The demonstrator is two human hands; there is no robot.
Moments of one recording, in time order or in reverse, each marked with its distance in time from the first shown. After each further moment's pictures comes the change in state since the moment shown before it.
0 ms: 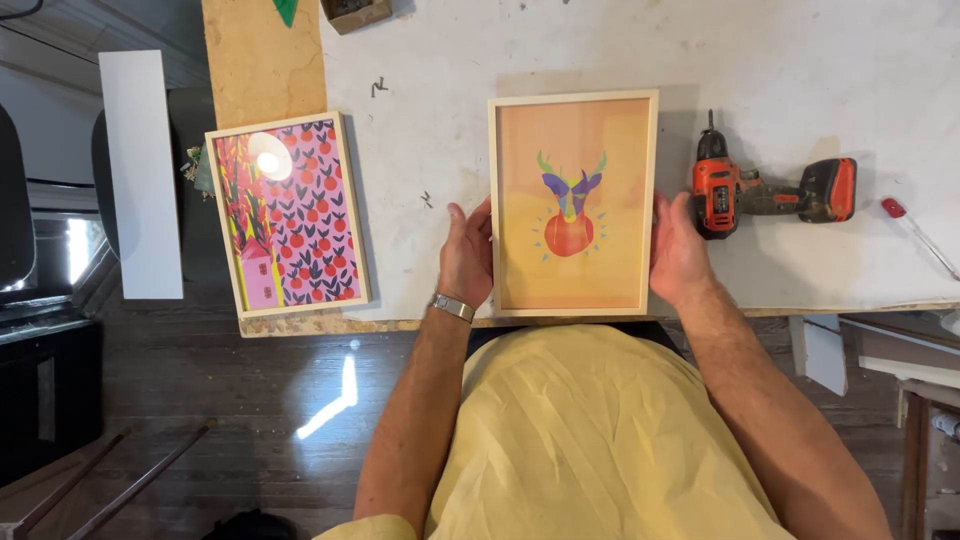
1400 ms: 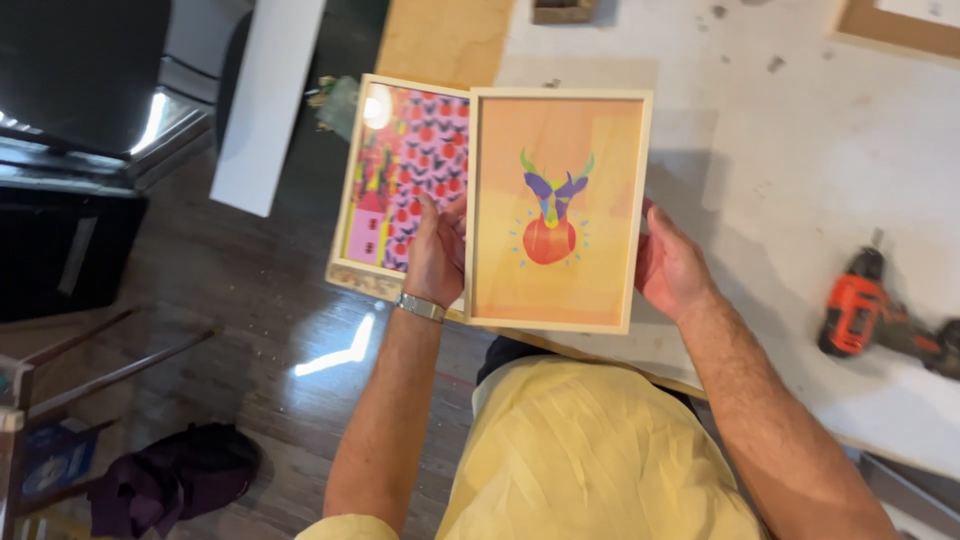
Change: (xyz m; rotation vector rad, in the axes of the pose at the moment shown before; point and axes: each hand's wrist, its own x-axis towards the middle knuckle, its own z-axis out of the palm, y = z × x) left_hand -0.061 0.146 -0.110 -0.167 0.149 0.230; right_hand 0.063 0.052 0.170 -0.133 -0.254 0.256
